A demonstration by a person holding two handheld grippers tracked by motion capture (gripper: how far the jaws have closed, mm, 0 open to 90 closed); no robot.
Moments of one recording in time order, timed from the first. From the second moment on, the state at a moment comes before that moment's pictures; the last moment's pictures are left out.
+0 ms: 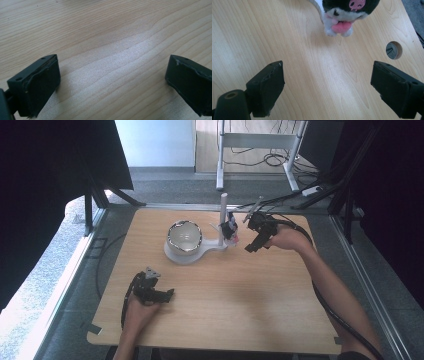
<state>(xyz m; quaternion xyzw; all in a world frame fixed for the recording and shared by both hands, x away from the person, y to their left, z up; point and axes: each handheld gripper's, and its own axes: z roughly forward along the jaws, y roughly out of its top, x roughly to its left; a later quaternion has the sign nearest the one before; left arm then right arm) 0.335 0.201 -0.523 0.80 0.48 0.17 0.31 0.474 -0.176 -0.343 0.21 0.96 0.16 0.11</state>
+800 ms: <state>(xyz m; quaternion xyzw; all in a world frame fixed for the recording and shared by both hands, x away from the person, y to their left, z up) 0.335 0.200 -0.524 0.80 0.48 0.17 0.31 0.447 -0.218 -0.349 0.23 0.95 0.16 0.11</state>
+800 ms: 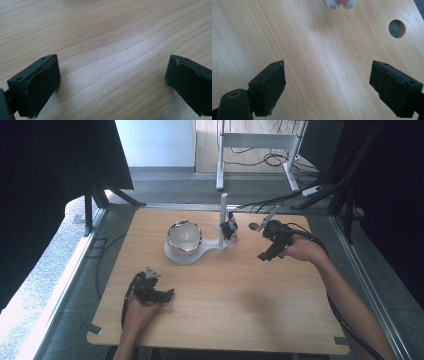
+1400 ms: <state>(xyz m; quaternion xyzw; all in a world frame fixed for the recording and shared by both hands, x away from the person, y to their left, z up) 0.335 0.200 -0.523 0.80 0.48 0.17 0.31 0.420 -0.259 -0.356 0.25 0.94 0.17 0.12</state>
